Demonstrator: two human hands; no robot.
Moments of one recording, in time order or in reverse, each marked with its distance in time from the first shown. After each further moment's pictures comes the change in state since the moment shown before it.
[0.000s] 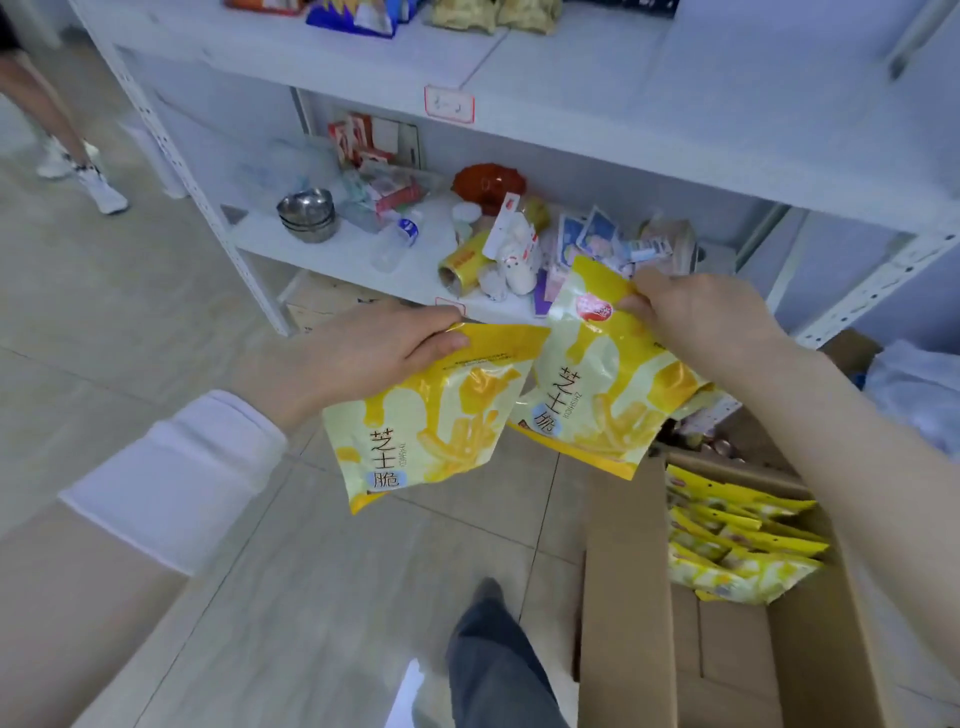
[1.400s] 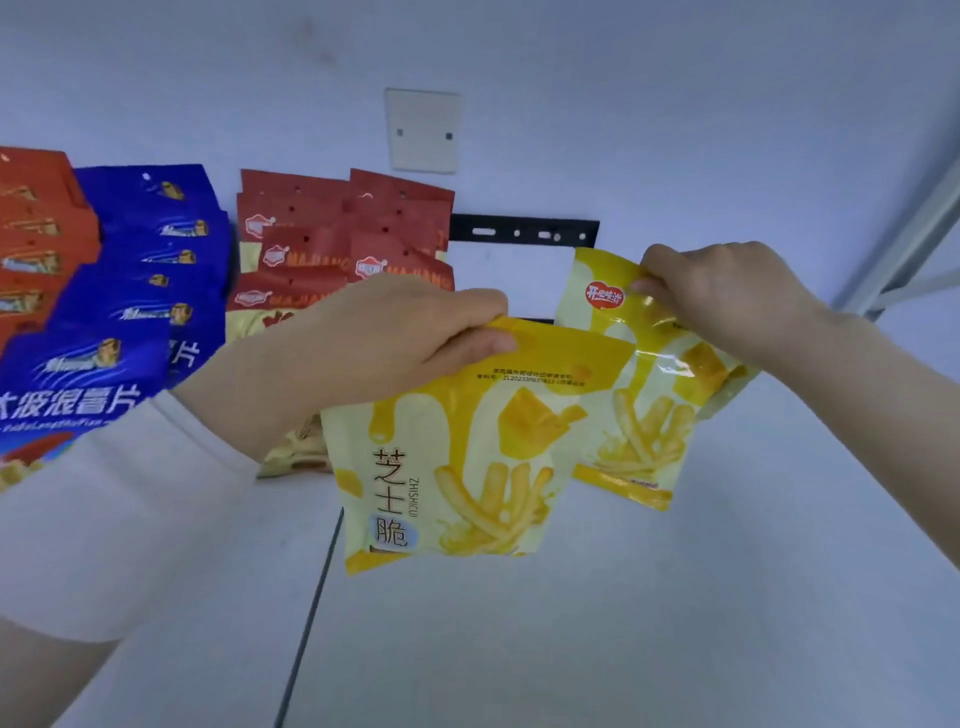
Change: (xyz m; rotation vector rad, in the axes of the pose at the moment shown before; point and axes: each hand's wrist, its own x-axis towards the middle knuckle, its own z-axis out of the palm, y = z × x) left_hand 0.616 -0.203 -0.246 0.136 0.377 0.676; right_hand 0.479 0.426 0.073 -0.311 0.161 0.146
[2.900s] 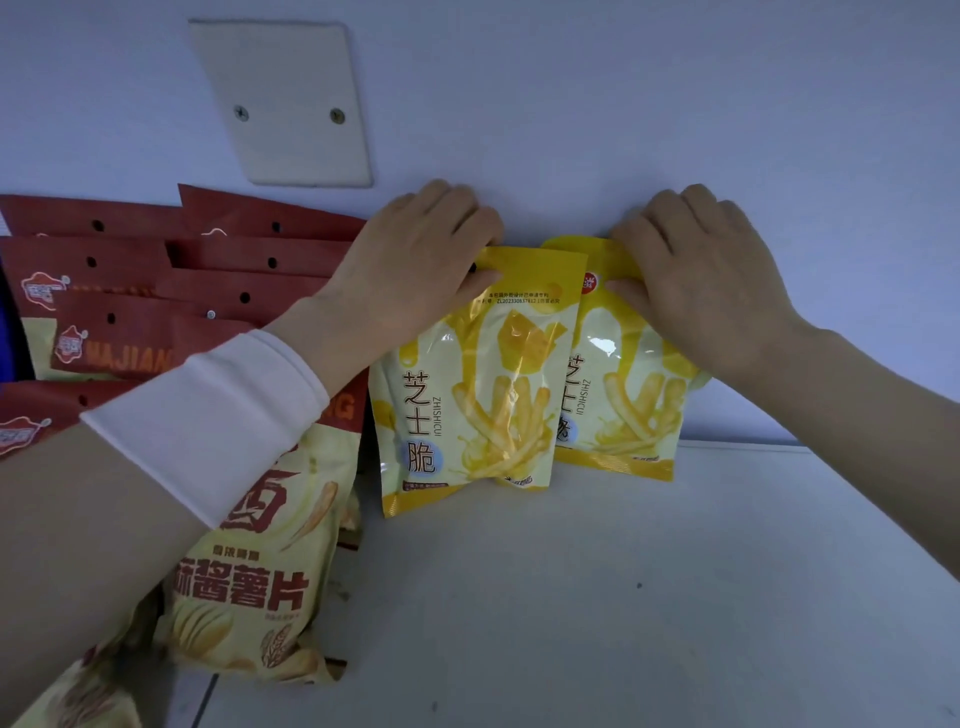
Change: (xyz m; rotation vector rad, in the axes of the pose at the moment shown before) left_hand 0.194 -0.212 0.159 0.462 0.185 -0.060; right_hand 0.113 0.109 0.195 -0.123 0.136 -0.012
